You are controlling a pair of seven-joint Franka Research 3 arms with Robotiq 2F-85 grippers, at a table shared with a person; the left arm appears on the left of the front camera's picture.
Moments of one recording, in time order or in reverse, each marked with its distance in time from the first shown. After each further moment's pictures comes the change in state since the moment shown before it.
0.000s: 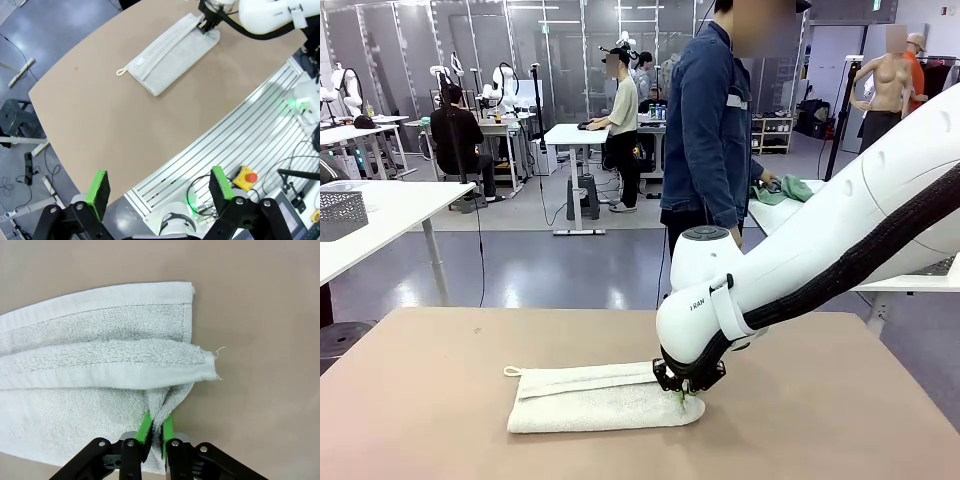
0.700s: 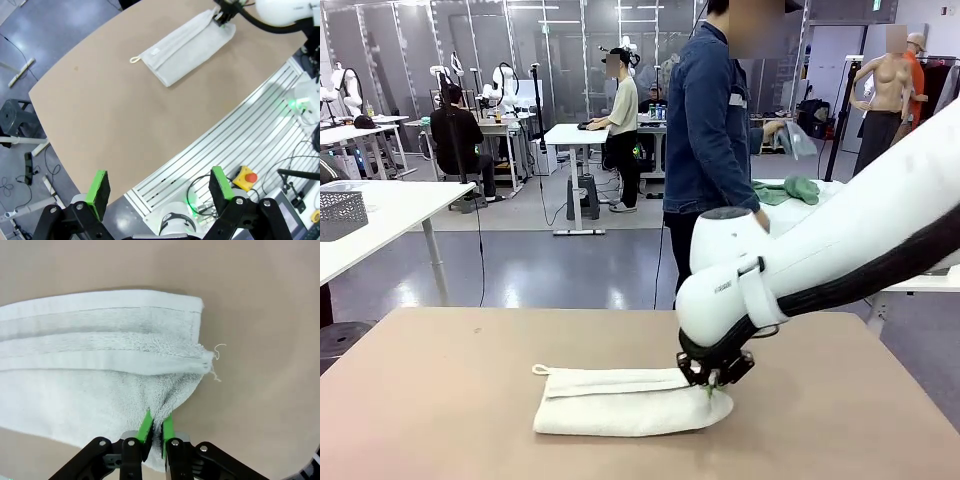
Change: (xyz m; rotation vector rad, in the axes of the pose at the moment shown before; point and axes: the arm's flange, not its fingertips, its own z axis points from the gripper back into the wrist) left arm 0.000 0.000 0.000 0.000 0.000 0.000; right arm -0.020 -0.041 0.056 -0.078 0.024 0.001
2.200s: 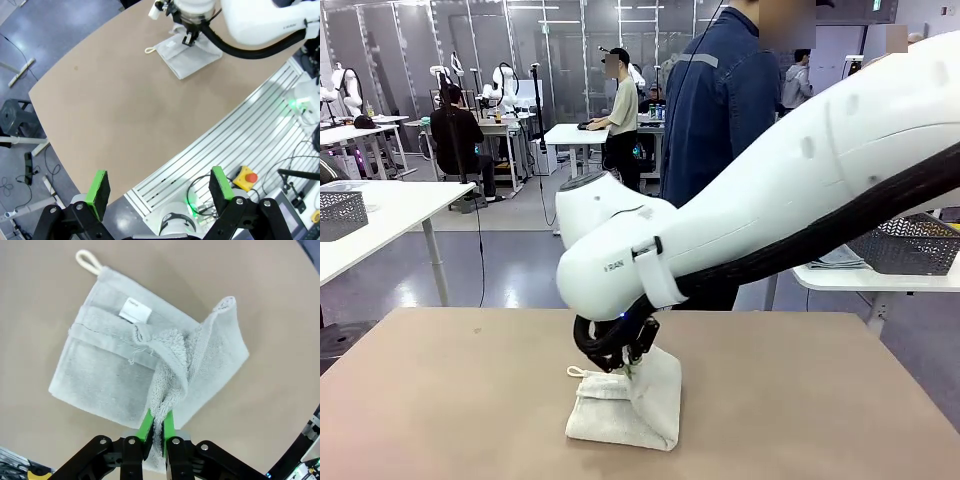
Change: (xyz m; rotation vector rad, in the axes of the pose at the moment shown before) left arm 0.000 0.000 0.000 0.001 0.000 0.000; right arm -0.006 0.180 0.035 -0.138 0.011 0.448
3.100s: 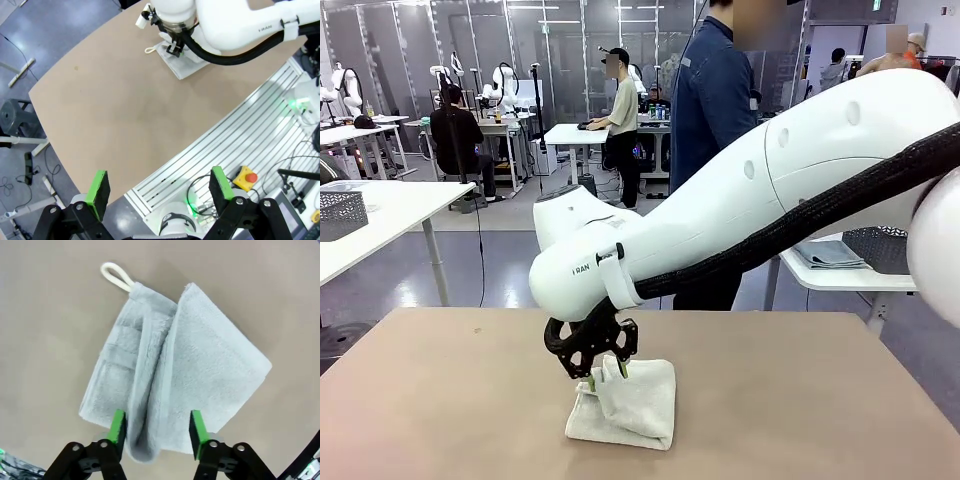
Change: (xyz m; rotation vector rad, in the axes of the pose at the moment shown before) left arm 0.000 0.000 0.000 0.000 0.000 0.000; right arm 0.027 0.027 -0.009 0.059 0.035 -0.048
